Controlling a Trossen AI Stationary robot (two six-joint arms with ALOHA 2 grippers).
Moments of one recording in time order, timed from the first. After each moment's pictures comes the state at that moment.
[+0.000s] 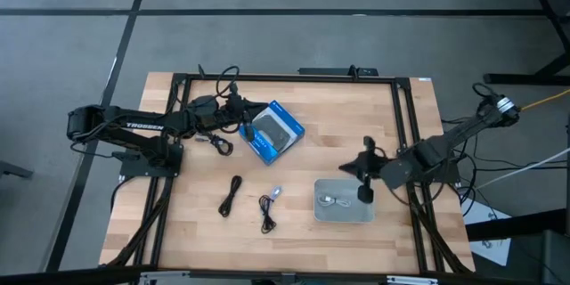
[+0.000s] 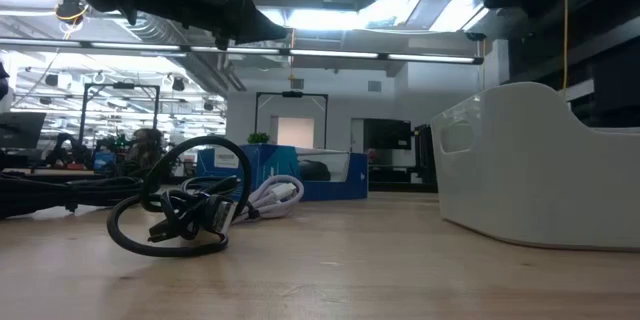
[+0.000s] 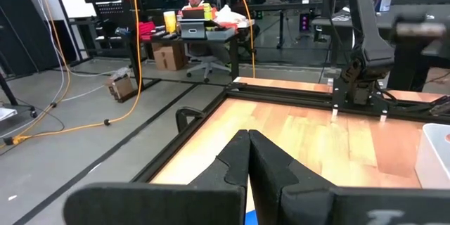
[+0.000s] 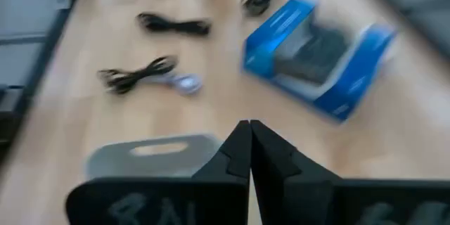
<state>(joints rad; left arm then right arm) 0.23 1.16 0.54 0.60 -0.20 0.05 0.54 1.00 0.75 -0.40 0.61 0.38</state>
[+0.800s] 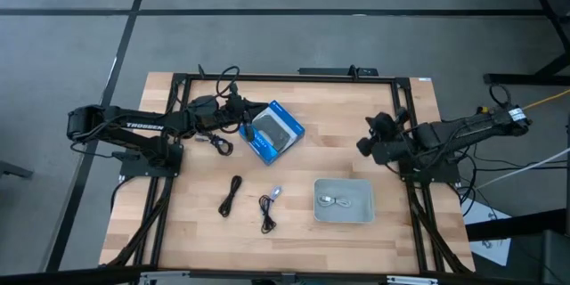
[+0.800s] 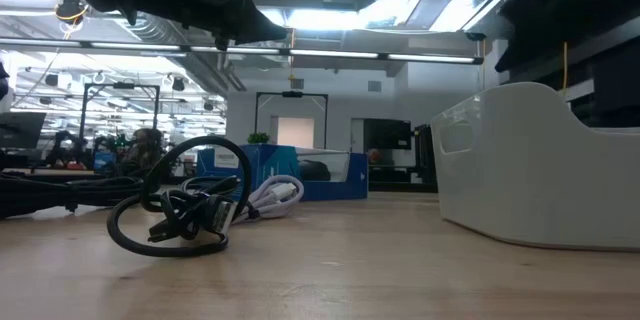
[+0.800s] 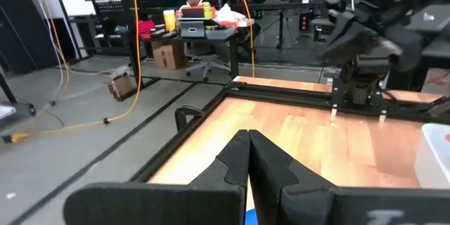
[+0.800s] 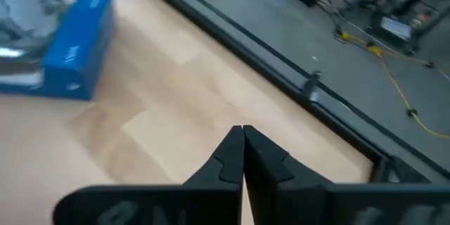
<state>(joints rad) 0.23 1.16 0.54 0.59 -0.20 0.03 0.23 0.93 0.75 -0.96 0.97 0.78</state>
